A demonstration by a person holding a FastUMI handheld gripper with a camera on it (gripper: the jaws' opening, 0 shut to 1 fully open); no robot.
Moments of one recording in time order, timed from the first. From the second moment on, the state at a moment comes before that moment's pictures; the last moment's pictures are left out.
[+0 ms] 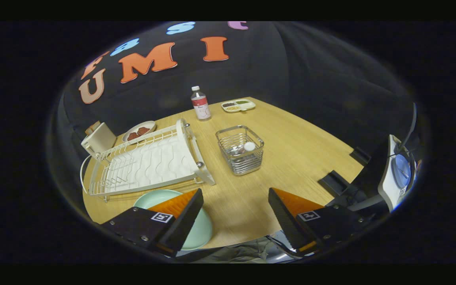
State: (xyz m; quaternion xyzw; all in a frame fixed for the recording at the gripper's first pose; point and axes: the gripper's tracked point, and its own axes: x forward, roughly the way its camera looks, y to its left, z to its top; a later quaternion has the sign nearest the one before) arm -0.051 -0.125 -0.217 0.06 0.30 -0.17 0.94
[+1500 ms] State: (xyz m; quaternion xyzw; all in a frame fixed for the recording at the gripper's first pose) arm 0.039 -0.155 -0.200 -0.04 0.24 -0.08 0.97
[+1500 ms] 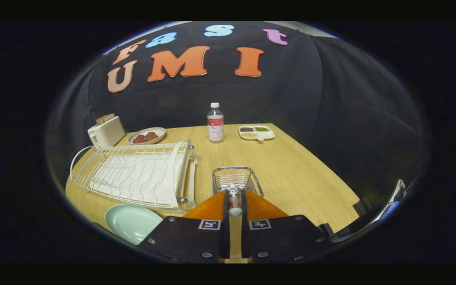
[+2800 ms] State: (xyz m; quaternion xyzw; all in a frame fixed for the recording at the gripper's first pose) arm -0.046 -0.093 -0.103 -0.01 0.15 -0.11 0.98
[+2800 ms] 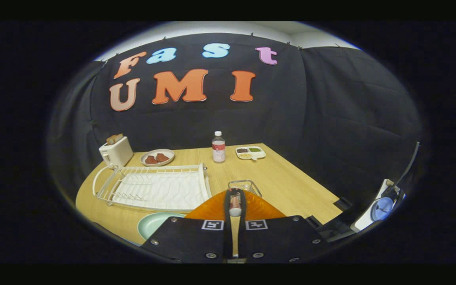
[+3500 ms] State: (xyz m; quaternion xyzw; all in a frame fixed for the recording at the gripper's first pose) arm -0.088 0.023 -0.136 0.00 0.17 0.00 0.99
